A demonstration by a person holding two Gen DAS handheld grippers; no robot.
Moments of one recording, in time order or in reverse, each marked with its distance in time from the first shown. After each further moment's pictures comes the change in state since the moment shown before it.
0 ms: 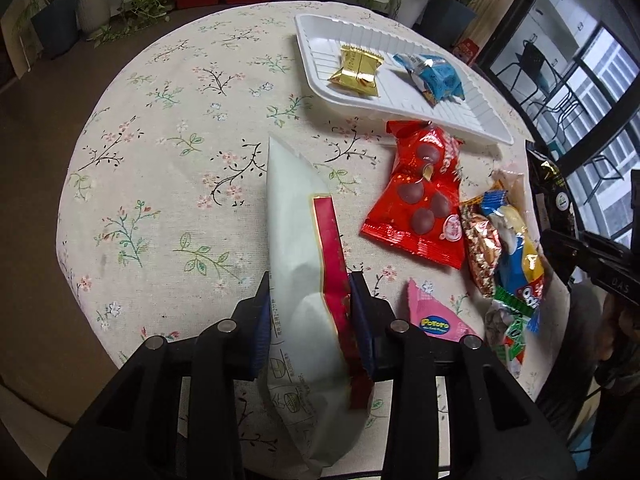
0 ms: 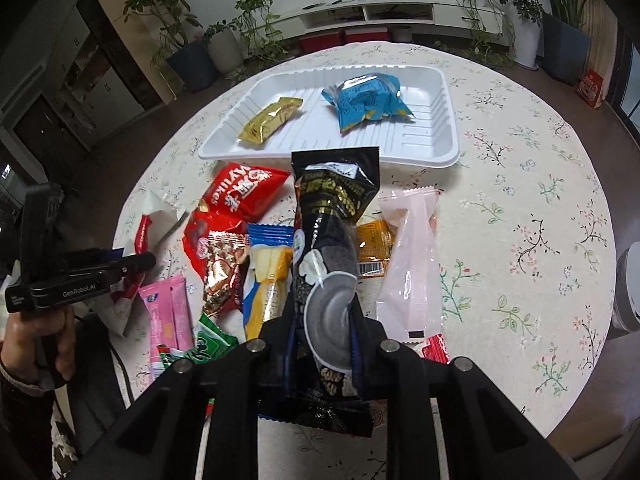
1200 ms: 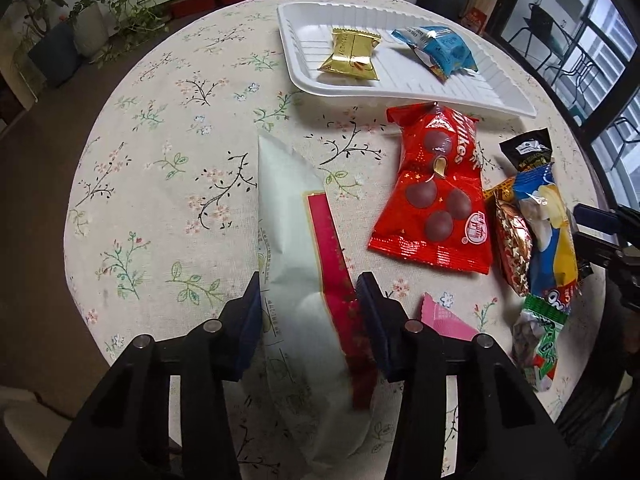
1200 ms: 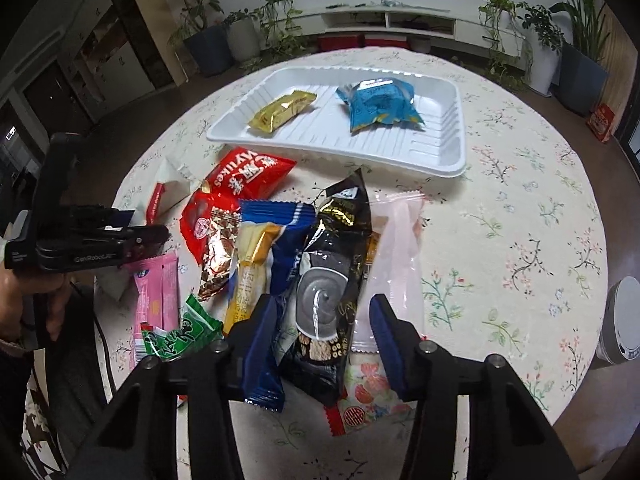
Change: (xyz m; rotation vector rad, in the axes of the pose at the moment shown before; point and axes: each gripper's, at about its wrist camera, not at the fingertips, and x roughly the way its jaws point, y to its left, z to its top) left arm 0.032 -0.023 0.019 0.108 0.055 0.133; right arm 0.011 0.005 -0.002 -0.129 0.044 -0.051
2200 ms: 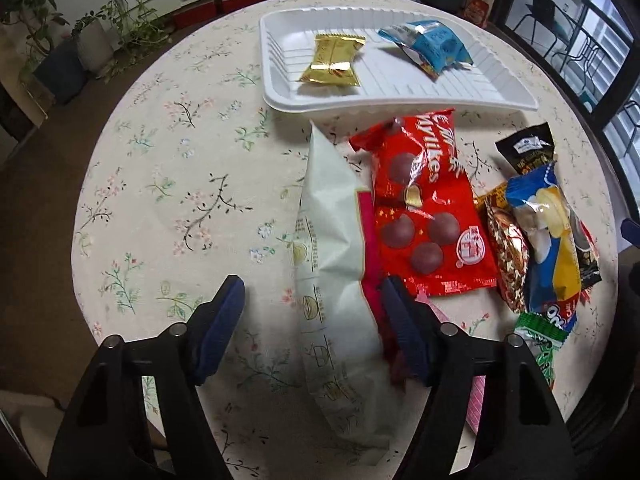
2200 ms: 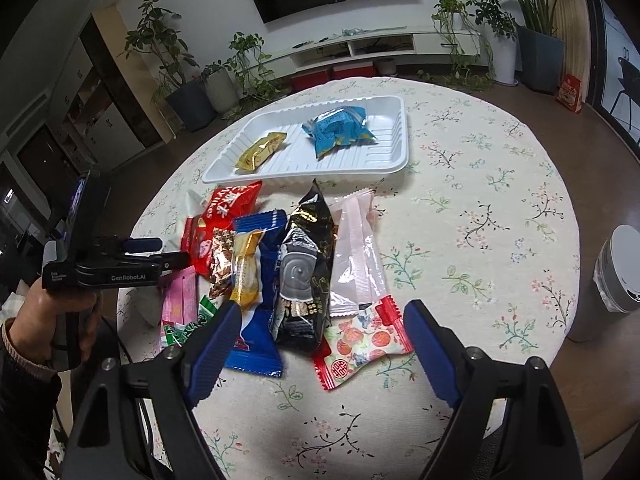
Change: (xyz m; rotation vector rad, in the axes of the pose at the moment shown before) left arm 0.003 -0.030 0.011 0.043 0.009 0.074; right arm -0.053 -0.021 -0.042 0.153 -0.184 0.033
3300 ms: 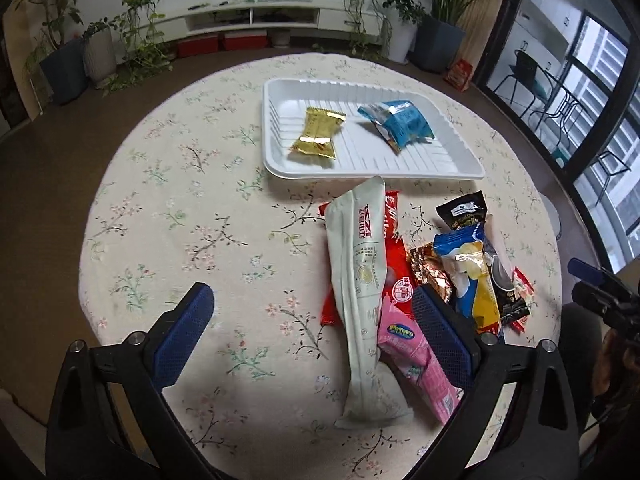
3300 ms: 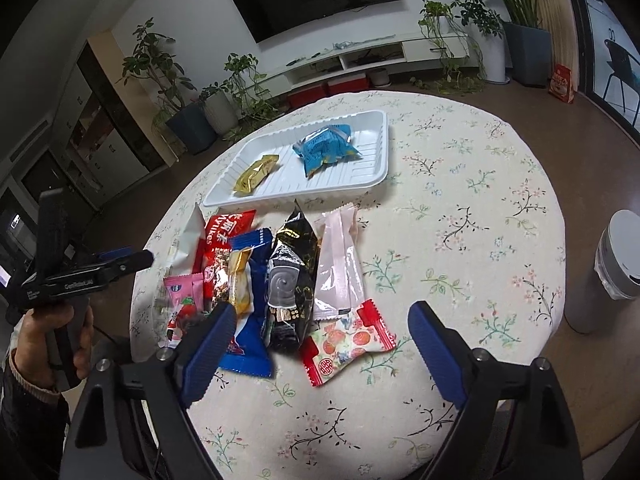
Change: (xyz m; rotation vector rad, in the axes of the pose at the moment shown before) left arm -0.068 0.002 -0.013 -0.099 -0.197 -0.121; right arm -0.022 -0.023 -0.002 0.065 -0.055 0.034
